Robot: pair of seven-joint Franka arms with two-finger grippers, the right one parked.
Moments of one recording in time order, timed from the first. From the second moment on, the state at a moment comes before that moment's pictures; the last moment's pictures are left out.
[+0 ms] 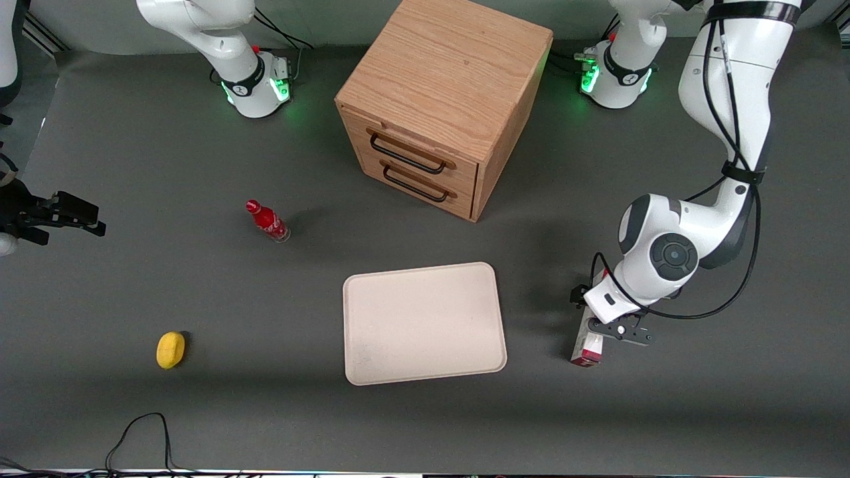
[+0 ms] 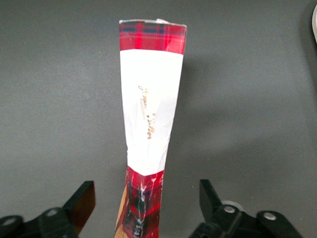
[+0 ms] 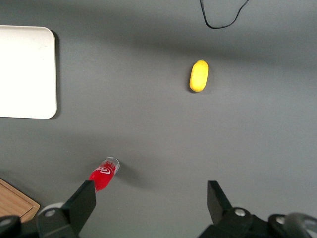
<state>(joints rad) -0.11 0.58 -0.14 -1.75 0.12 2.37 -0.05</state>
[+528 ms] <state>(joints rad) -0.11 0.58 -0.14 -1.75 0.12 2.37 -0.04</state>
